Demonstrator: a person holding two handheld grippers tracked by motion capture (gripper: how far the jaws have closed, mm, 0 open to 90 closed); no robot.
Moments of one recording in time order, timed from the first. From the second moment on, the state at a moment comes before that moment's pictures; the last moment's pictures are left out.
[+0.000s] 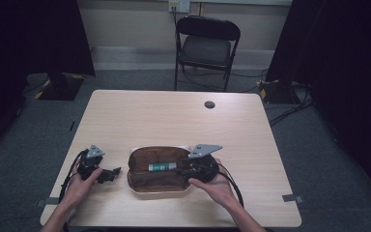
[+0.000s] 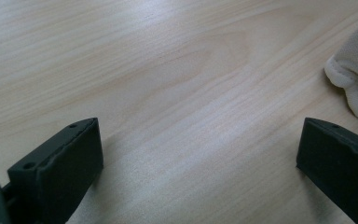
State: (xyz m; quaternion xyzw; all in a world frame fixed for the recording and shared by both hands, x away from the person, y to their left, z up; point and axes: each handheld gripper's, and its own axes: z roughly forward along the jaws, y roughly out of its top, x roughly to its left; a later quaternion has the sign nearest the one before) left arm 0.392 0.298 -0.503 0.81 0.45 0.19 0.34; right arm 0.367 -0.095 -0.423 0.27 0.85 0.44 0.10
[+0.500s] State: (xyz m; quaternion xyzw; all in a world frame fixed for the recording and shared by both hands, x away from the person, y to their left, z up) left arm 0.392 0.298 -0.503 0.81 0.45 0.19 0.34; right arm 0.362 -0.174 -0.419 0.36 0.81 0.43 0.15
